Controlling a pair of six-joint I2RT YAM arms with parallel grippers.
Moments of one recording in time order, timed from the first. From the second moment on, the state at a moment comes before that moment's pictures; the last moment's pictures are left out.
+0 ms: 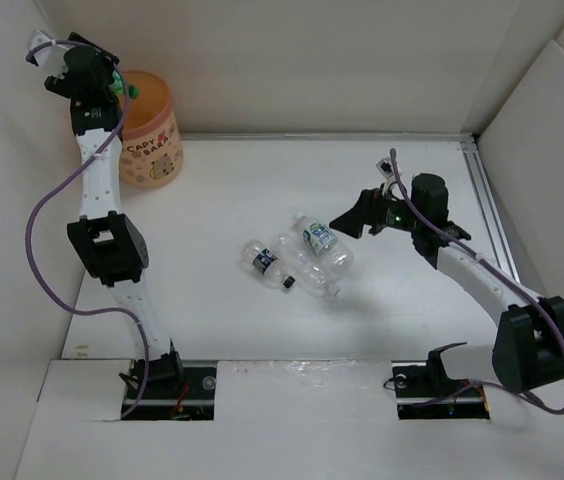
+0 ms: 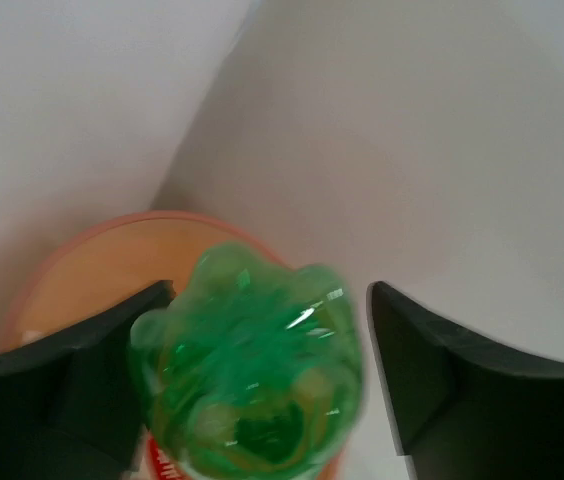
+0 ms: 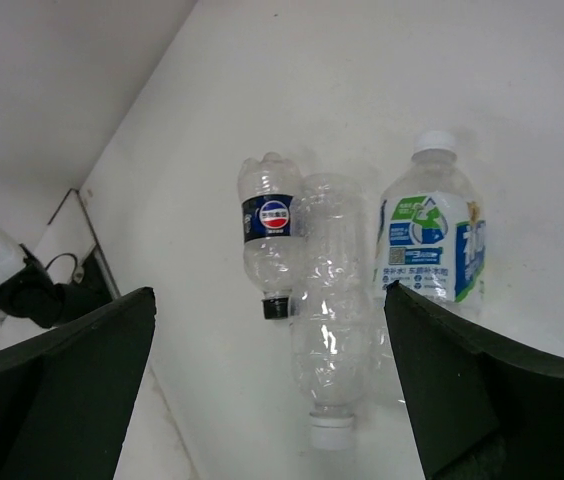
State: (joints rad) left arm 0.20 2.06 2.25 -0.17 -0.39 -0.68; right arm 0.26 1.32 0.85 0.13 -0.78 0.41
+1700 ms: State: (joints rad) left arm -0.34 1.29 1.22 0.00 0.33 -0.59; right arm 0.54 1.72 1.04 -0.31 0.13 0.34
